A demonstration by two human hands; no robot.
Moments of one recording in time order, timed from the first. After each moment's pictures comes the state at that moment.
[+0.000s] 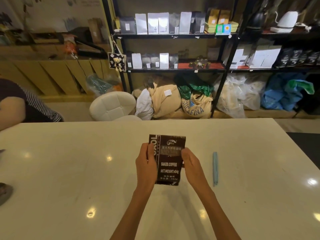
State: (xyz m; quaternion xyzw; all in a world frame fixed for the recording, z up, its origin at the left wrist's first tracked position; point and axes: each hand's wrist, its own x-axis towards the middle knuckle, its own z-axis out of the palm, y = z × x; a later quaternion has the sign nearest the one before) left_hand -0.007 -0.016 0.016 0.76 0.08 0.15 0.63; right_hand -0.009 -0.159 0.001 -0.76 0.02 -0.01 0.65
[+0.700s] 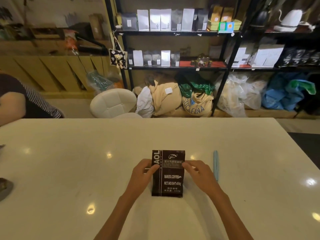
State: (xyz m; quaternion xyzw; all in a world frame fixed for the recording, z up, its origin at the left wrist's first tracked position) left_hand -0.011 0.031 -0.049 0.82 0.01 -0.04 0.57; right_hand -0.016 -0.203 -0.031 -0.87 0.00 0.05 0.49
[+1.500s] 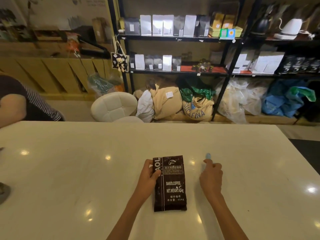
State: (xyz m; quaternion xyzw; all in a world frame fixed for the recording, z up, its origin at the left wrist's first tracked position) left_hand -0.003 0.015 -0.048 0.70 0.03 -0.09 0.71; right_hand 0.017 -0.216 -0.085 -0.93 0.22 -0.07 0.29
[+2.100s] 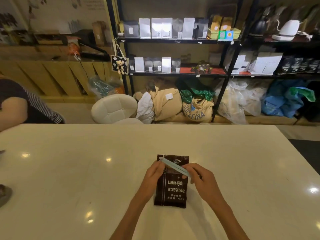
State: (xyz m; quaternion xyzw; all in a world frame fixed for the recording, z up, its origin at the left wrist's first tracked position) left_hand -0.007 0.004 -0.029 0.78 -0.05 -0.06 0.63; right_hand -0.027 -0.193 -0.004 -0.84 -0.03 -0.01 0.54
